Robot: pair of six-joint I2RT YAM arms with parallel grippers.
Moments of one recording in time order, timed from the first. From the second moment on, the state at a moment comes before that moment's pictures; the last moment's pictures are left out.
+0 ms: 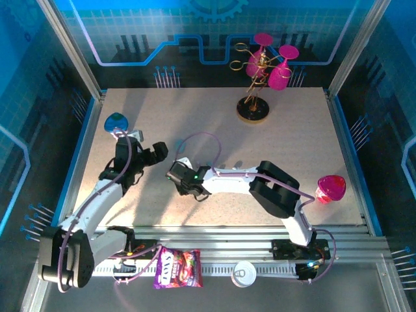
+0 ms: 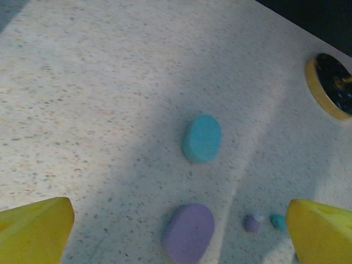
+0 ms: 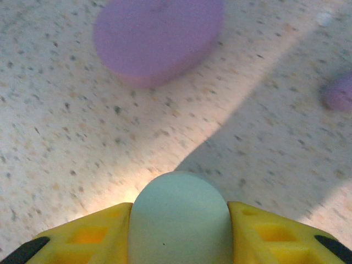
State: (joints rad) left arm -0.13 1.06 0.60 -0.14 0.08 -0.51; right arm 1.09 2.04 1.38 -0.44 0.31 0.61
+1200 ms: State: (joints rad) left arm -0.59 1.11 0.42 0.42 0.27 0.01; right arm 0.61 1.38 0.66 -0.50 0.39 0.90
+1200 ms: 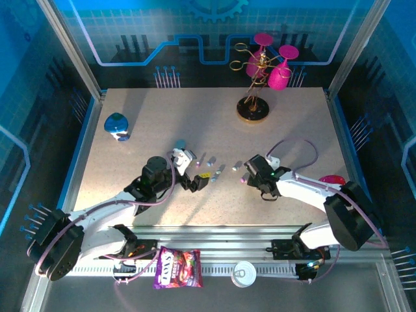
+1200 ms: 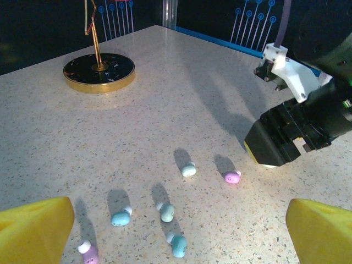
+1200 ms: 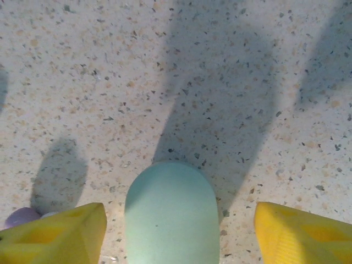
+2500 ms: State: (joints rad) left arm -0.59 1.15 0.42 0.44 0.30 0.02; right arm 0.39 1.71 1.06 -0.92 0.02 0.61
